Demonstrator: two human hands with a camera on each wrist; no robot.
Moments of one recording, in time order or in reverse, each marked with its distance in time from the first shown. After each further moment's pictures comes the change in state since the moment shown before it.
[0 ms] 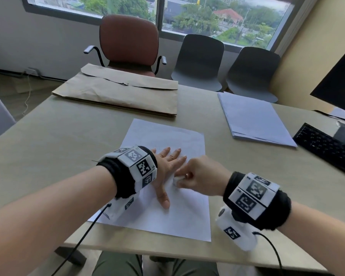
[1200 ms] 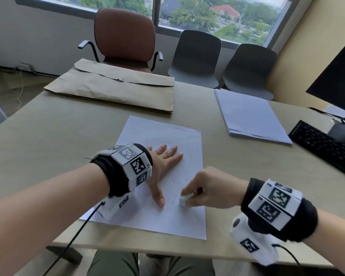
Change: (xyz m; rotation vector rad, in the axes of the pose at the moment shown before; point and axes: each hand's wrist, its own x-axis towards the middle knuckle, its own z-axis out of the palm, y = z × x) left_hand 0.001 -0.002 -0.001 -0.006 -0.015 -0.006; right_hand -0.029 0.008 -0.003 0.015 -0.179 -0.075
